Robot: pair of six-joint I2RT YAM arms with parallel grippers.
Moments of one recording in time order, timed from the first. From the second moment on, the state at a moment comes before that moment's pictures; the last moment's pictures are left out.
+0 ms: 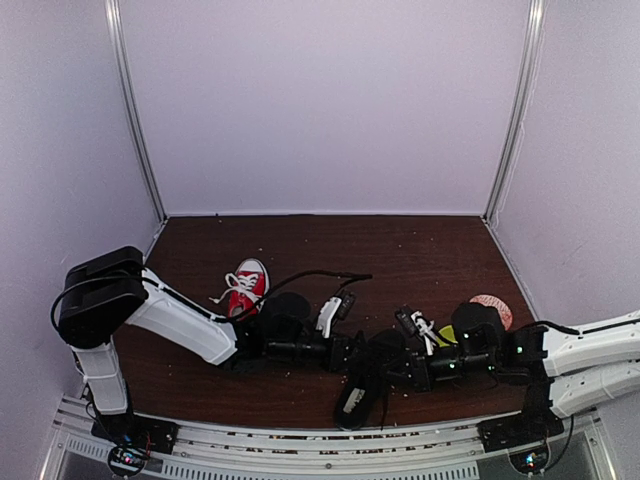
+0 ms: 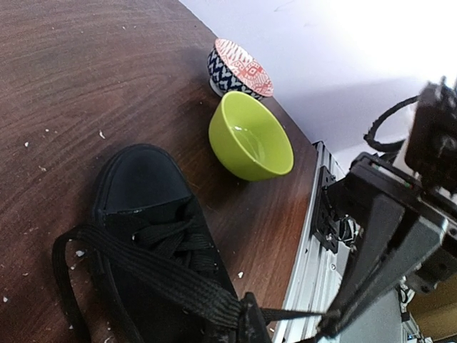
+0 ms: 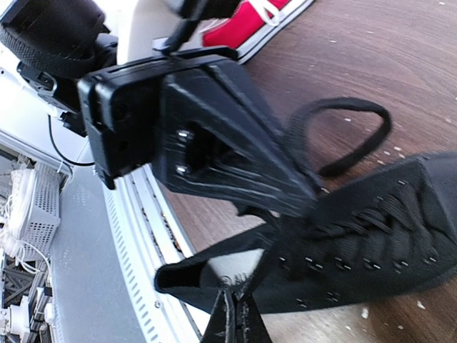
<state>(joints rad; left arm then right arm) -1.15 1.88 0.86 0.69 0.27 -0.69 1.07 1.02 0.35 0.16 -0.25 0.60</state>
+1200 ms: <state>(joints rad) -1.15 1.88 0.85 0.68 0.26 -0.69 0.98 1.03 0.35 0.12 -0.15 0.52</state>
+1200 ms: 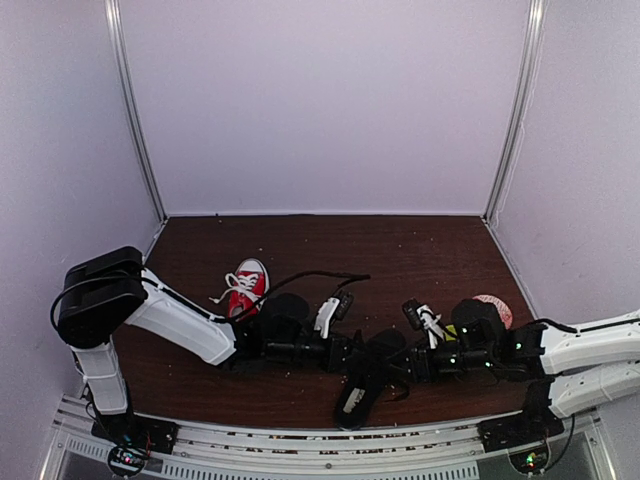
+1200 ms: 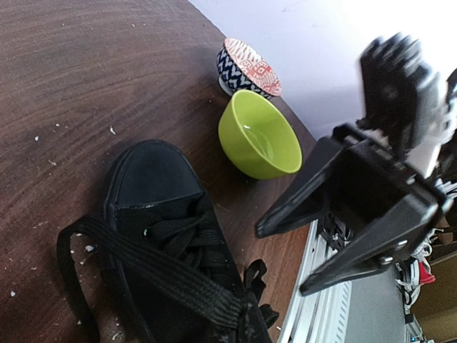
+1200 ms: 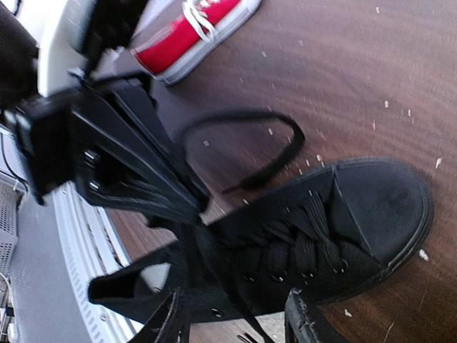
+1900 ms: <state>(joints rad) -1.15 1.88 0.85 0.68 0.26 -0.69 0.98 1.17 0.20 0.28 -0.27 0.56</state>
